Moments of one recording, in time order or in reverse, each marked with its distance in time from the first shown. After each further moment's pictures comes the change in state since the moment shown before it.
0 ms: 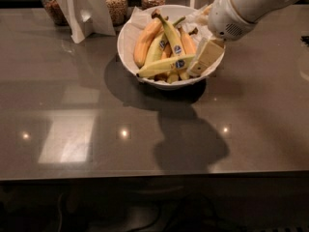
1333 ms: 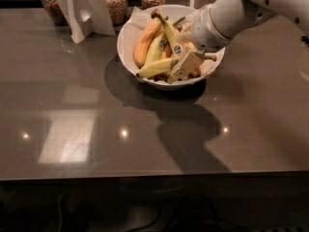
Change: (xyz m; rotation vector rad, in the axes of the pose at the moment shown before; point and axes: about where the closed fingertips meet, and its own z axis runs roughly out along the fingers) arm -0.013 0.004 0.059 -0.068 -0.091 -0.008
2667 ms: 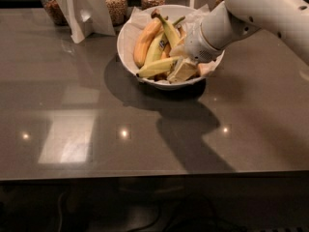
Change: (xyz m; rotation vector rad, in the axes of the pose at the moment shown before) arm 0.015 0.005 0.035 -0.009 0.034 -0.042
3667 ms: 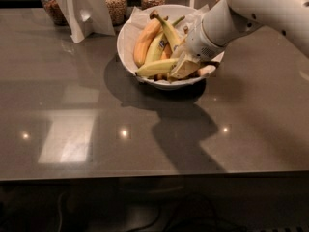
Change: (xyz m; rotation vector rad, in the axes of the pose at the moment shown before) arm -0.003 -0.004 -0.017 0.049 0.030 -0.026
